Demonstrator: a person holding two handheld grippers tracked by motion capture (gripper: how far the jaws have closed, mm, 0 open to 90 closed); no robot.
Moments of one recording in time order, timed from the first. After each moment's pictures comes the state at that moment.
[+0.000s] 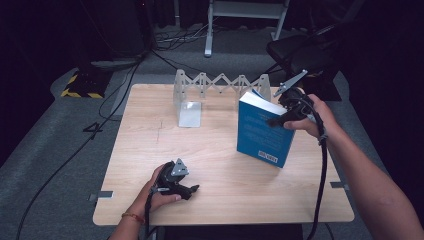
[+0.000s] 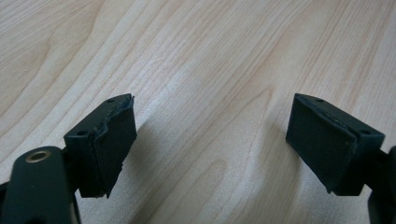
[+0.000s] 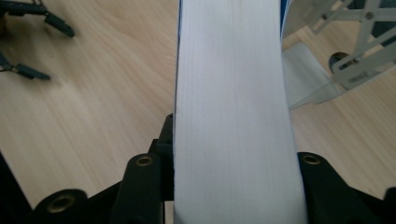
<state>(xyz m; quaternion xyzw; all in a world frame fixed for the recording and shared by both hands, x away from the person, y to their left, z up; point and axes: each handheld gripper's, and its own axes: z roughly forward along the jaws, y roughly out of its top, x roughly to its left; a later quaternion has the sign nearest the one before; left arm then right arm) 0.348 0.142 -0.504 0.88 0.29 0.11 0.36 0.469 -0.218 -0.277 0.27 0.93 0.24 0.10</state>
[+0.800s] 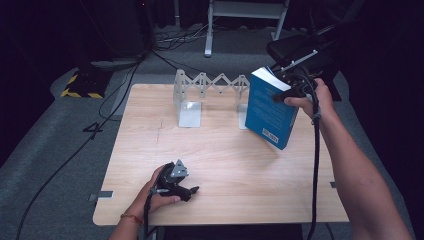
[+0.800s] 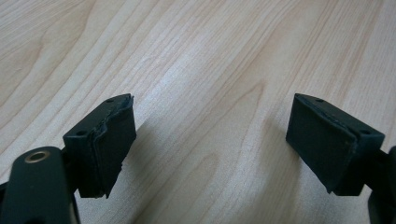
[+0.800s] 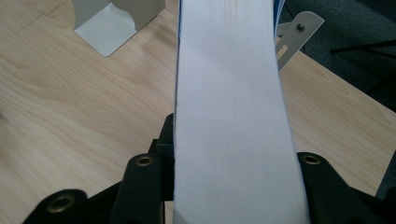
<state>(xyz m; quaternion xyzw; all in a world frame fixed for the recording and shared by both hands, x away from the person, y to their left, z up) 0.345 0.142 -0.504 0.88 0.28 0.10 0.36 0.526 -0.234 -0.266 0.39 0.87 0.26 0.15</state>
